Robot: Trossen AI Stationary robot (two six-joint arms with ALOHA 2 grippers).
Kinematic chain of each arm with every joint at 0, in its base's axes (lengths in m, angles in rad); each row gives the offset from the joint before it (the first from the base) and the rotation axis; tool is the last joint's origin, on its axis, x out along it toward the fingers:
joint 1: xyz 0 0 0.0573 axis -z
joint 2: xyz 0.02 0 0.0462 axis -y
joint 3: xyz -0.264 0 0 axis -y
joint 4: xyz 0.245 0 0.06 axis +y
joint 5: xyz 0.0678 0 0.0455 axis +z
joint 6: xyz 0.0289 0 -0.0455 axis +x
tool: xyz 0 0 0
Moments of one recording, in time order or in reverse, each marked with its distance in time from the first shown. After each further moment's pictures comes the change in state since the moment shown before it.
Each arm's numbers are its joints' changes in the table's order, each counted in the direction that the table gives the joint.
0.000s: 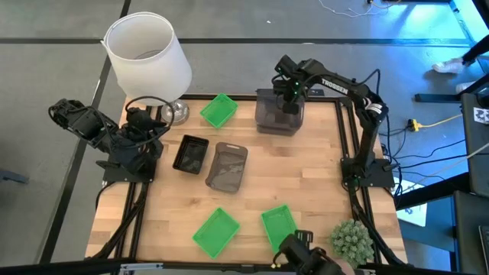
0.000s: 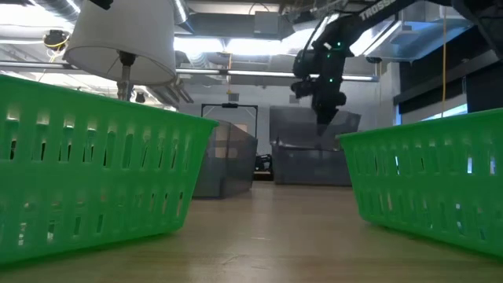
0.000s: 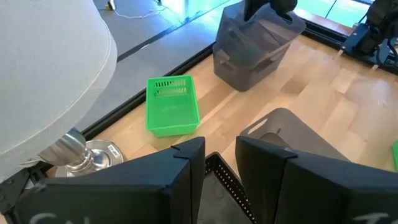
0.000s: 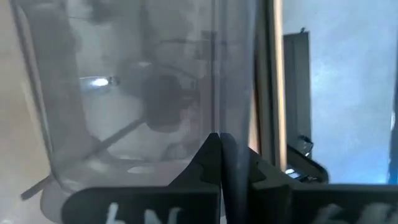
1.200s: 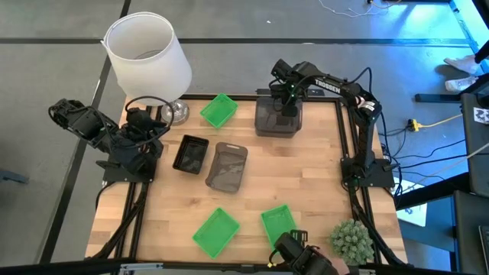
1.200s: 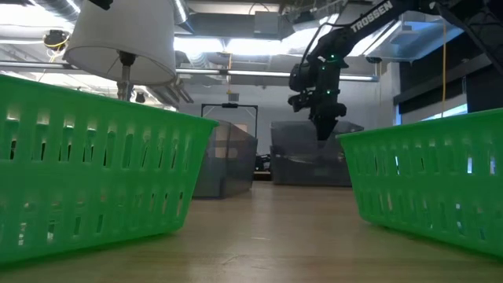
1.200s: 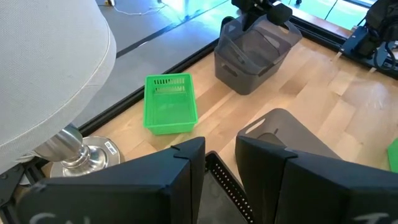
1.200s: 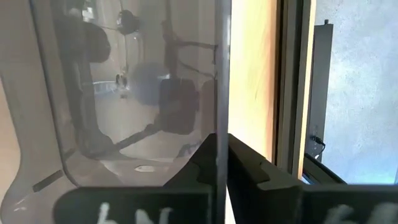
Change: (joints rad) left arm 0.000 0.000 0.000 0.000 -0.007 -0.021; right arm 0.005 -0.076 0.008 0.008 0.002 -0.047
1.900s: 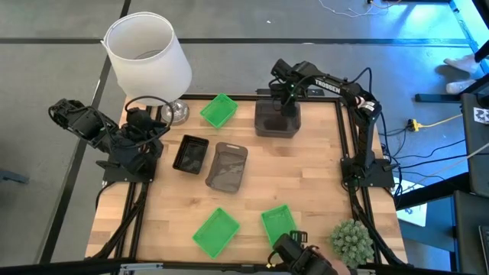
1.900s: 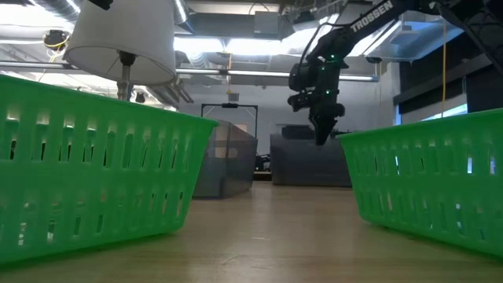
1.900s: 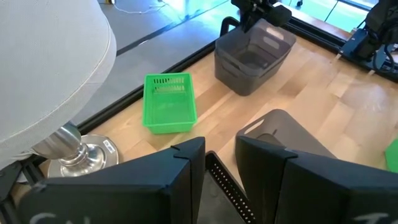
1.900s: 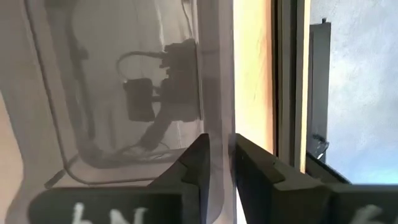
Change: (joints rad) left arm 0.000 0.000 0.000 0.000 0.000 -0.019; right arm -0.008 0.000 -0.001 -0.012 0.007 0.039
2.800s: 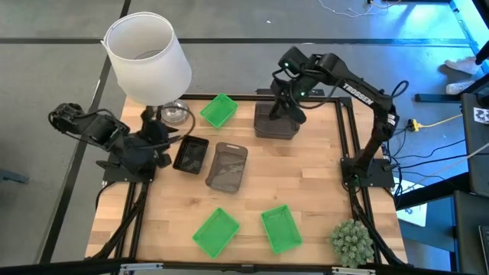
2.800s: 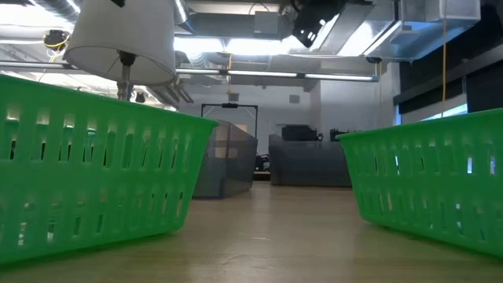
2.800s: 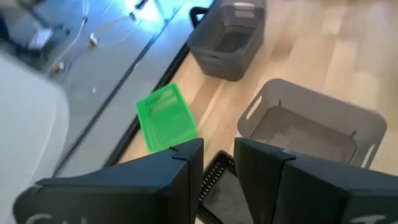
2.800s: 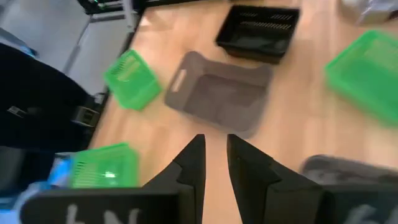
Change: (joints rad) left arm -0.091 -0.089 0.000 -0.175 -0.107 0.574; right arm -0.206 0.236 0.306 0.243 0.744 0.180
